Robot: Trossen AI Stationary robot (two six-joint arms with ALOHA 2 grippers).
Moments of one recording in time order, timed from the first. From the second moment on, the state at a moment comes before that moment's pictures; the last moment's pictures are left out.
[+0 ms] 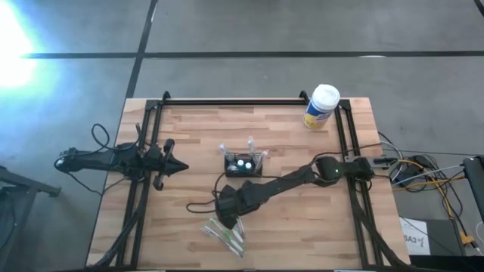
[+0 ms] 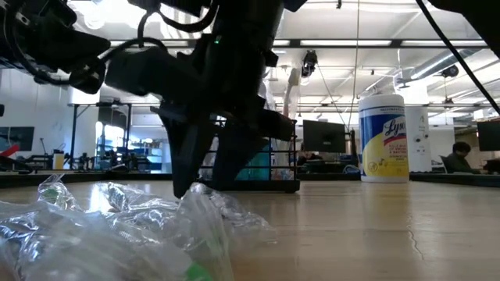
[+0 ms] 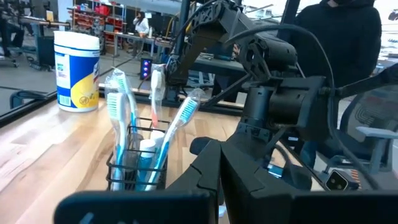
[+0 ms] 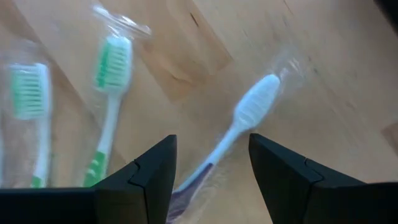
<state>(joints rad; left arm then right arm) -0.08 0.10 0.11 -0.05 0.02 -0.19 0.30 2.43 2.05 -0.91 0.18 0.93</state>
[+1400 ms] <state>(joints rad) -0.08 0.10 0.11 -0.05 0.02 -0.18 0.39 2.17 2.15 -0.85 0.29 0.27</state>
